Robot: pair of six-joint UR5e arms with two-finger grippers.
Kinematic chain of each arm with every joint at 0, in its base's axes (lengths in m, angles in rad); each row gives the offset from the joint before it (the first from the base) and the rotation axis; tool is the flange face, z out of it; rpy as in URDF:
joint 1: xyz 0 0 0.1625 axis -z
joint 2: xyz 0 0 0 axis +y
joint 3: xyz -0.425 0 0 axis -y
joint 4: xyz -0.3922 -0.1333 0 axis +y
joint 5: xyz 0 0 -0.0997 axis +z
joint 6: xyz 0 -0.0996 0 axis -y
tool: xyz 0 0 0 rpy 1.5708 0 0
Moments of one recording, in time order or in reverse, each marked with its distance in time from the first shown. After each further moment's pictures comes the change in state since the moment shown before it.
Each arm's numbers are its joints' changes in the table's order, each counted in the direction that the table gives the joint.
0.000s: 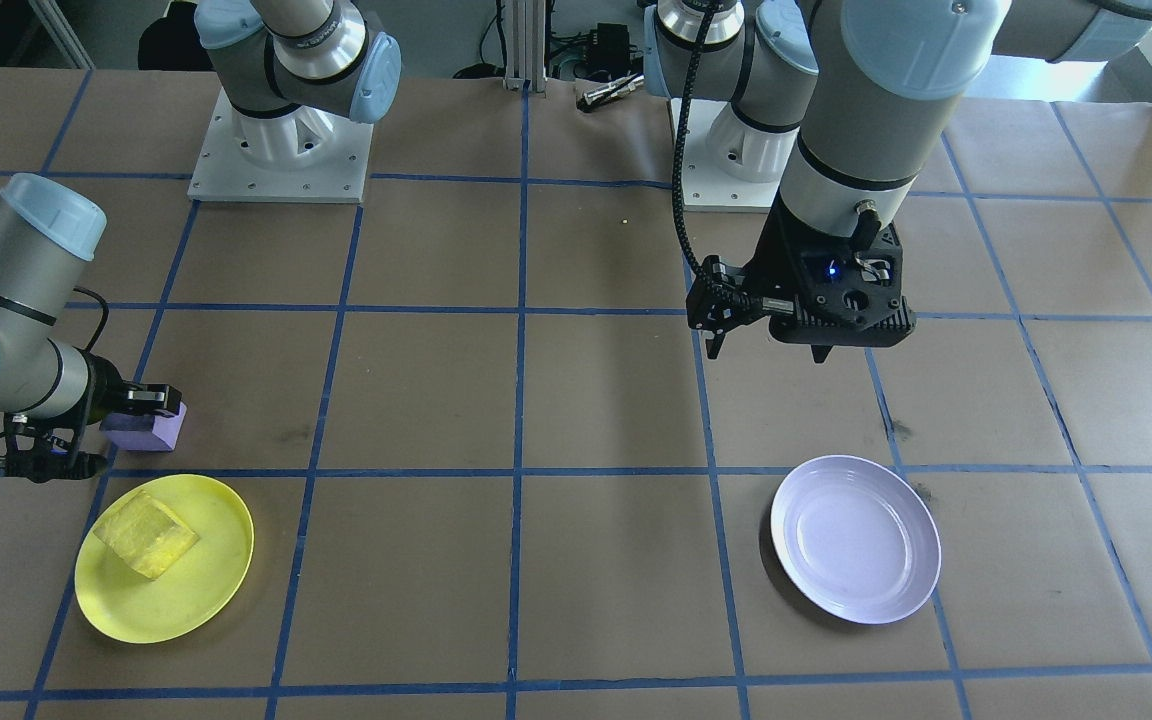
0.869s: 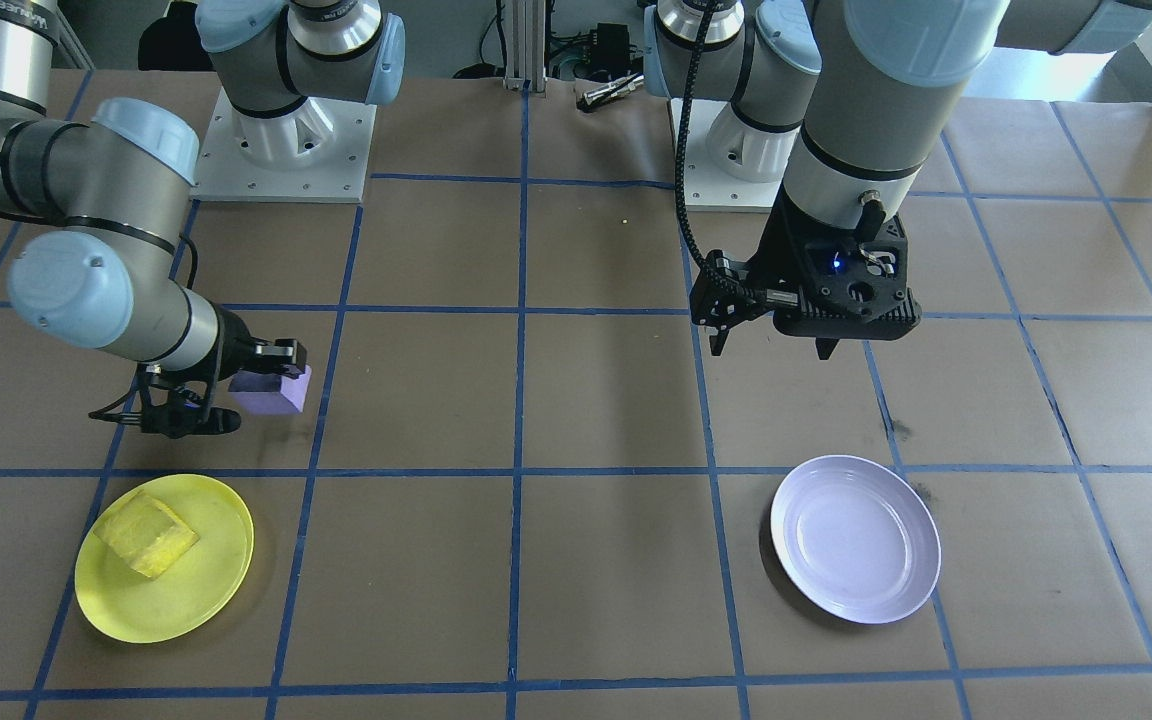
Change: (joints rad) left arm -0.002 -0.009 -0.001 -0.003 -0.005 0.005; right arm -0.224 0.124 -0.003 -0.168 -0.186 0.202
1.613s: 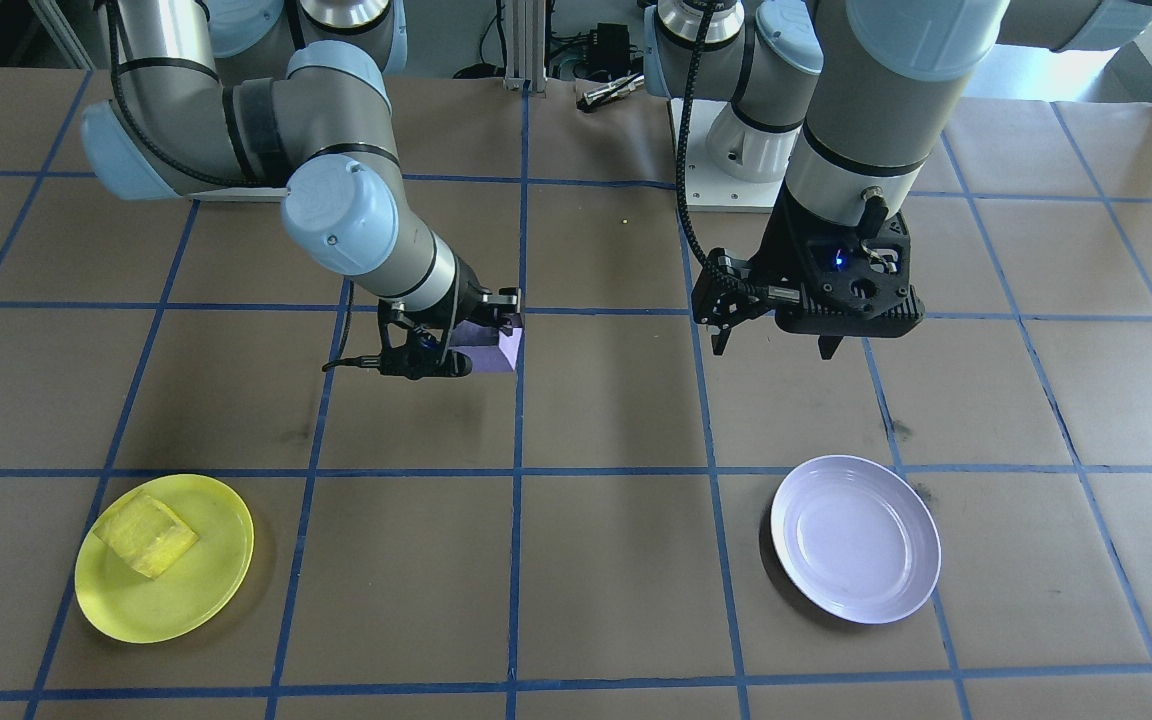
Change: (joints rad) left arm 0.000 -0.003 0.000 -0.005 -0.003 0.006; right arm -0.385 0.003 -0.062 0.061 -0.290 0.423
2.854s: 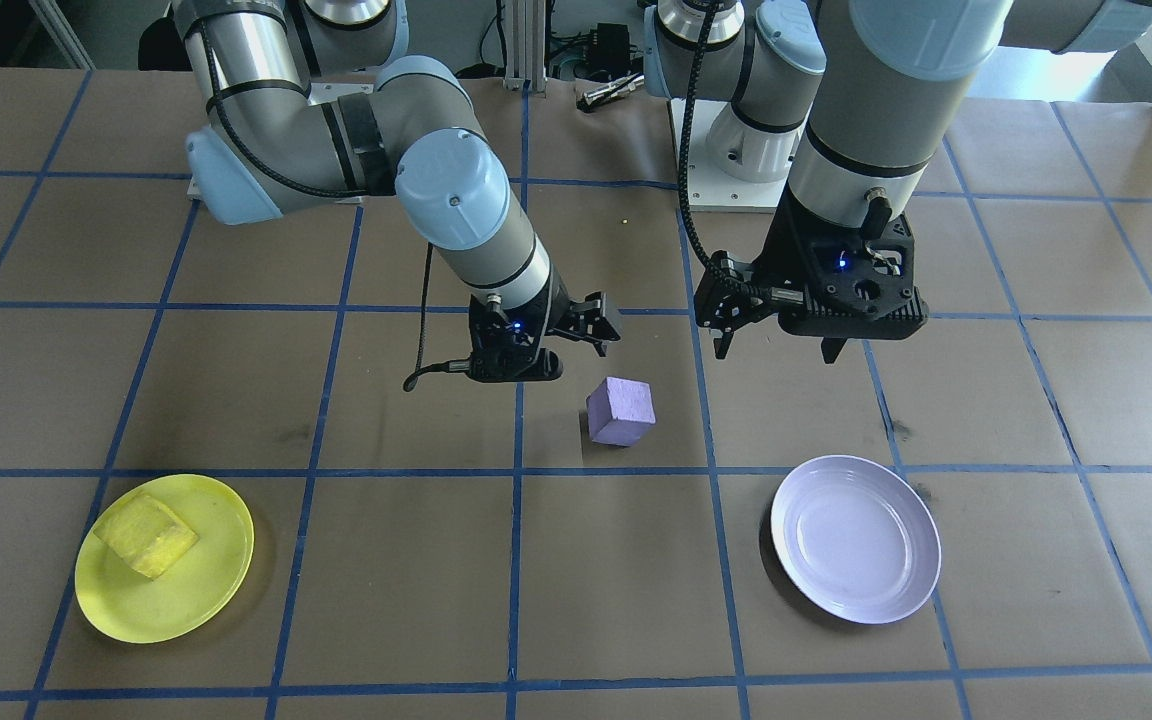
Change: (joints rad) left arm -0.002 0.002 0.000 -0.014 0.000 0.005; right arm -0.116 -0.079 -0.074 0.225 0.022 0.147
